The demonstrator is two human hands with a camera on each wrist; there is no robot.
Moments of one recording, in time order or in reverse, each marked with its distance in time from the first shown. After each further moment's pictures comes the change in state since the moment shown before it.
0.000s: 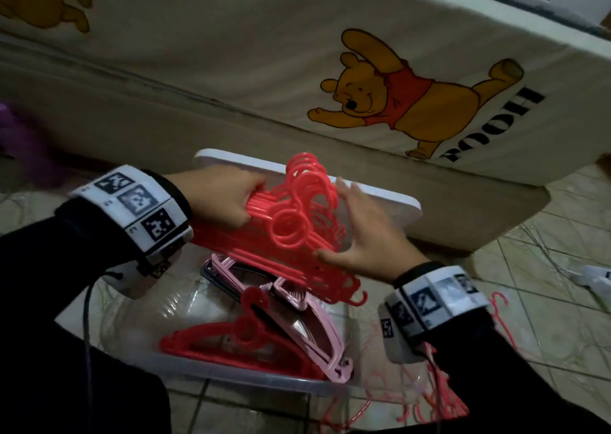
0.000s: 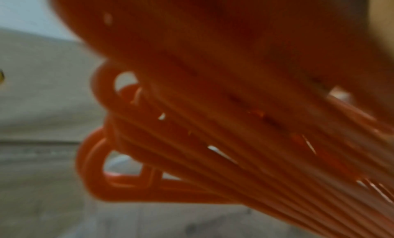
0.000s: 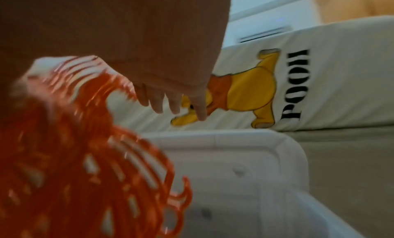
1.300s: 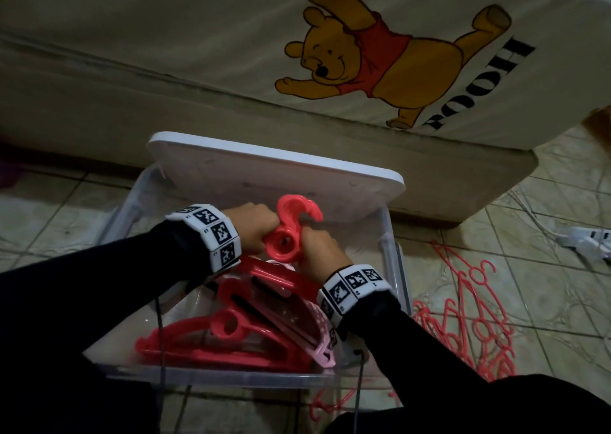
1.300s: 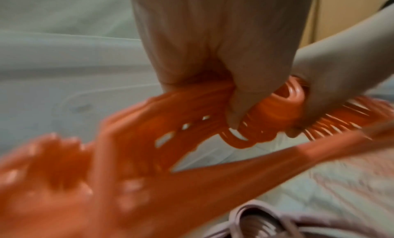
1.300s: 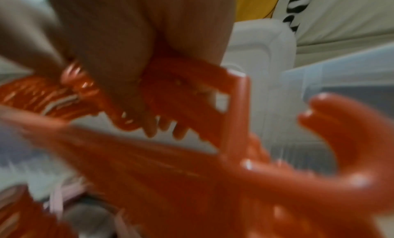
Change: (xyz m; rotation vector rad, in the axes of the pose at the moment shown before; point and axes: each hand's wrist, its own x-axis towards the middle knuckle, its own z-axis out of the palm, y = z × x) left_hand 0.083 0.026 0.104 0.201 -0.140 0.182; right_hand 0.019 0.034 0.100 -0.005 -0.140 0.340
